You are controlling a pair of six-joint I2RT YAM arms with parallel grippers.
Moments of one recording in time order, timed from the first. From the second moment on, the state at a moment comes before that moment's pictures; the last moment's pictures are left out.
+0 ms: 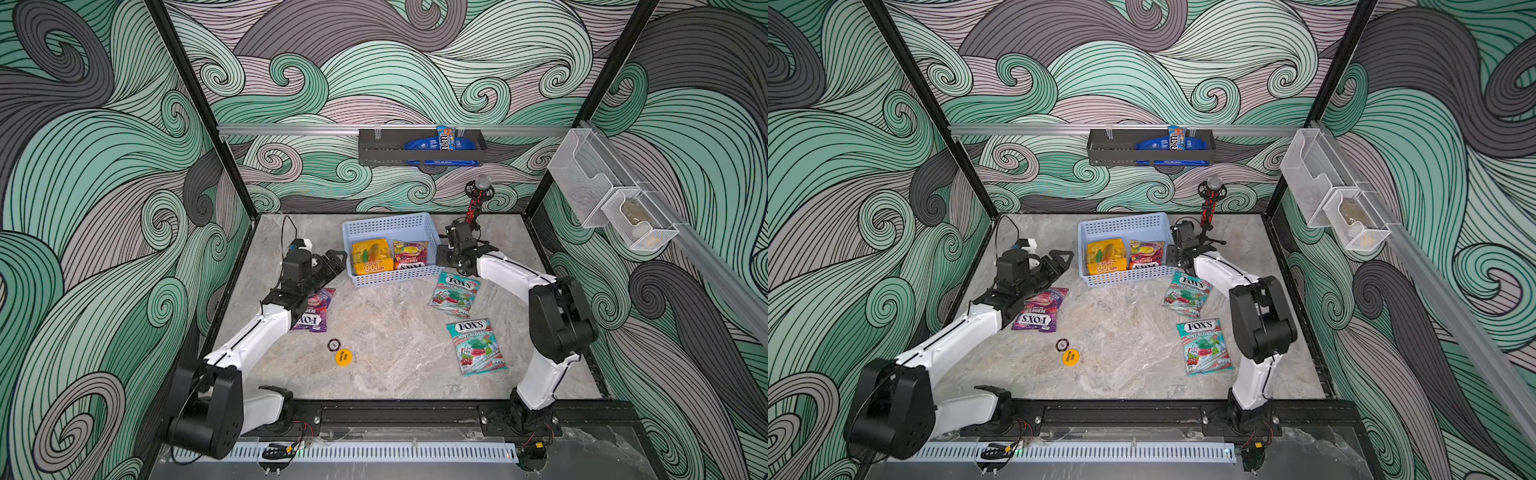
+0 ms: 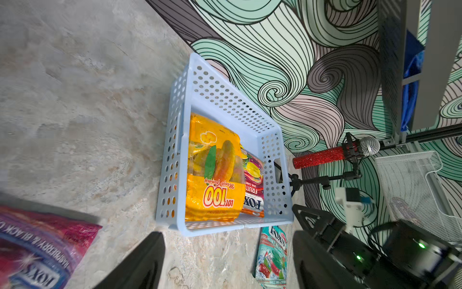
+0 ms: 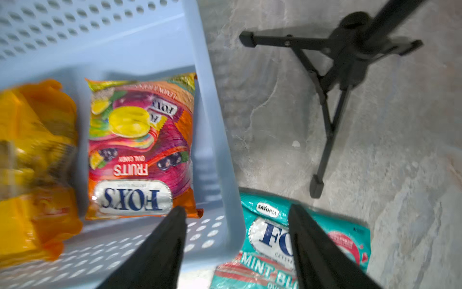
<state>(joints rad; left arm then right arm) -0.21 1.21 0.68 0.09 0.19 -0.87 0.34 1.86 1.29 -0.37 0.20 0.39</state>
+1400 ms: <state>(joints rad) -0.33 0.63 0.21 -0.02 -0.07 -0.78 0.22 1.43 0.66 -0.30 0.10 0.57</state>
